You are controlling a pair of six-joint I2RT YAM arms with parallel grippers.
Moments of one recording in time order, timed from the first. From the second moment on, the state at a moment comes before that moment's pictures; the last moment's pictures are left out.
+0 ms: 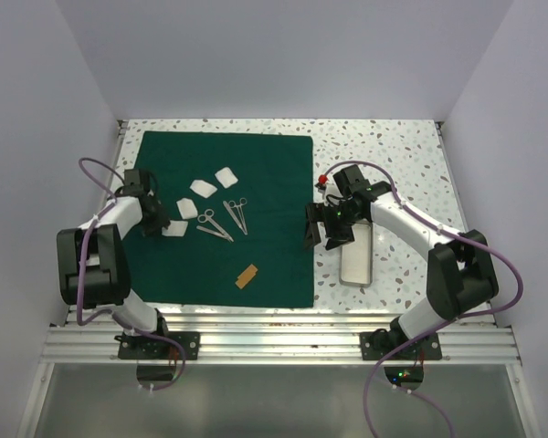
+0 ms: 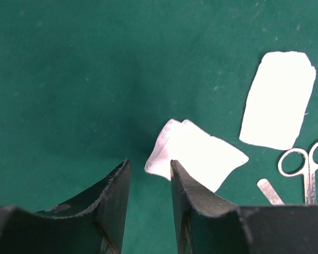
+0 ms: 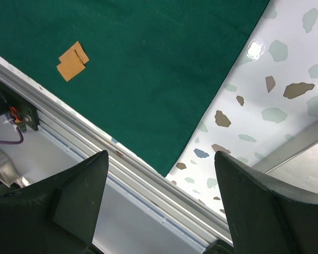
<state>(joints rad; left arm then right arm) 0.15 1.60 0.93 -0.45 -0.09 -0.38 0.43 1.57 1.10 -0.75 -0.46 0.30</state>
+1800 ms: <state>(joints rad) 0.12 1.51 1.08 -0.43 0.20 -0.19 0.43 1.62 1.11 -0.75 -0.46 0.30</state>
